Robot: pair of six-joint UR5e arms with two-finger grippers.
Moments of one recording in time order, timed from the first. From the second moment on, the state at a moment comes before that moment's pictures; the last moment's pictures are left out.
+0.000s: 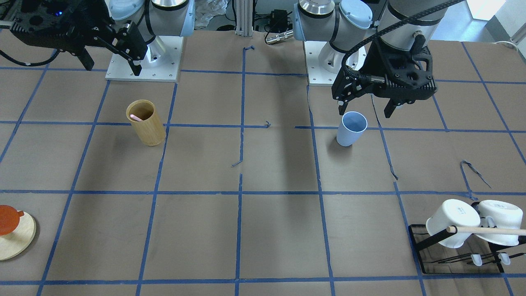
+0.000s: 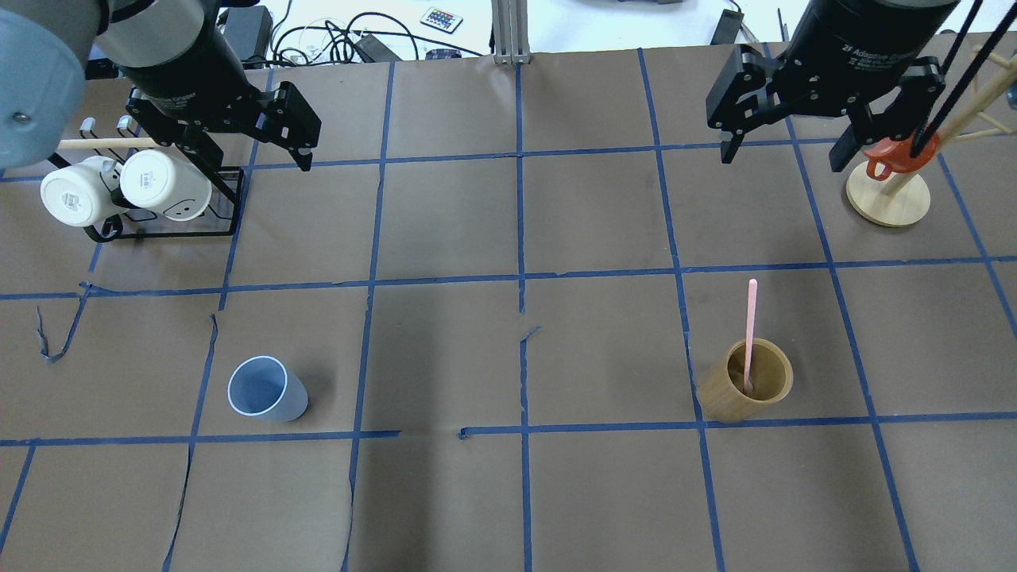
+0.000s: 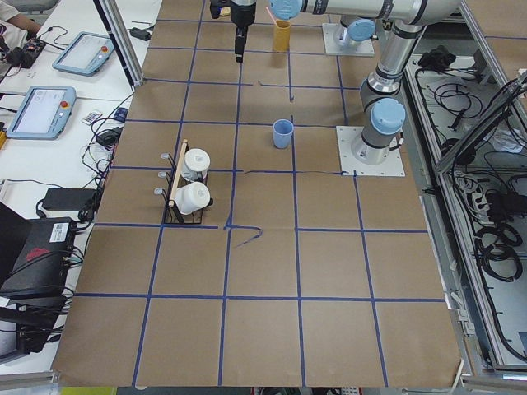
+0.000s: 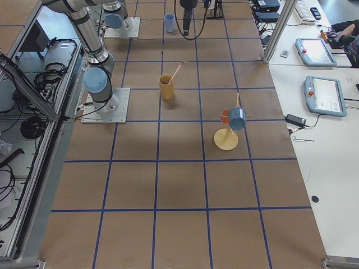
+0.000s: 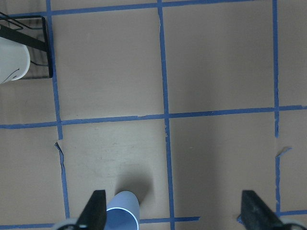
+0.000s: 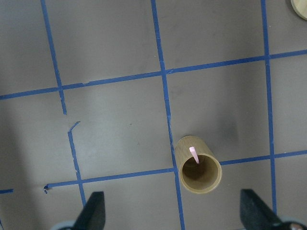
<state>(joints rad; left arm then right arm) -1.57 -1.59 -1.51 -1.53 1.59 0.06 1.57 -1.62 1.43 -1.38 -1.55 0.14</state>
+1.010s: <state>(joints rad) -1.57 -1.59 -1.51 -1.53 1.59 0.07 1.57 -1.62 1.44 -1.38 -1.54 0.13</state>
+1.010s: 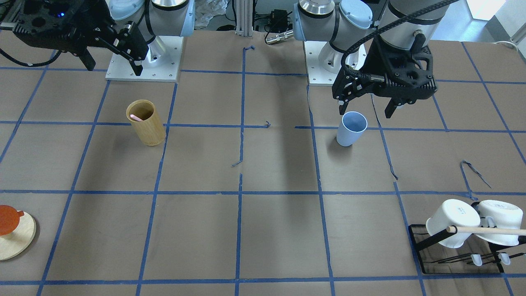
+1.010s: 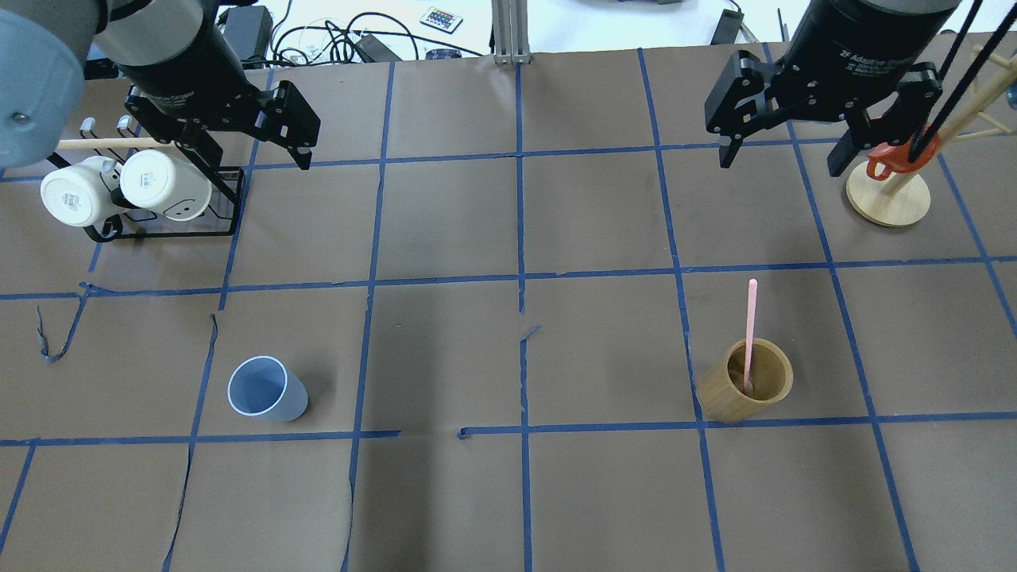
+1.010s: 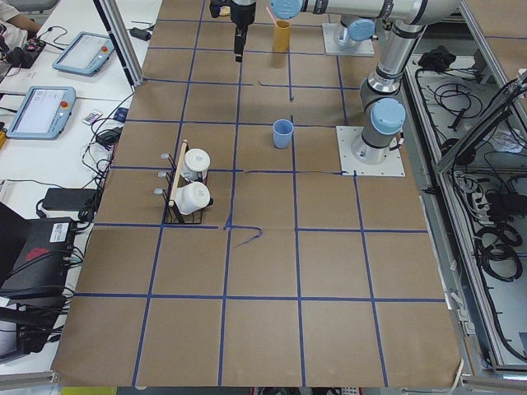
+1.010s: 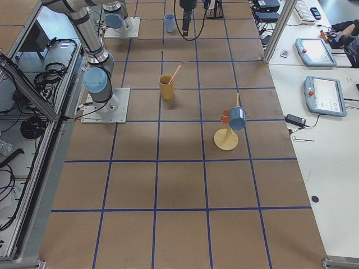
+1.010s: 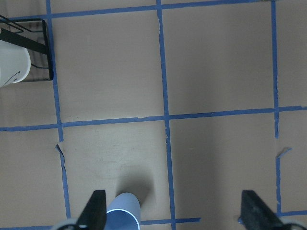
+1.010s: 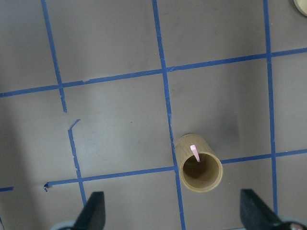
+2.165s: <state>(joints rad) -1.57 -1.59 -1.51 -1.52 1.58 0.07 1.57 -1.62 1.45 -1.38 -1.55 0.13</state>
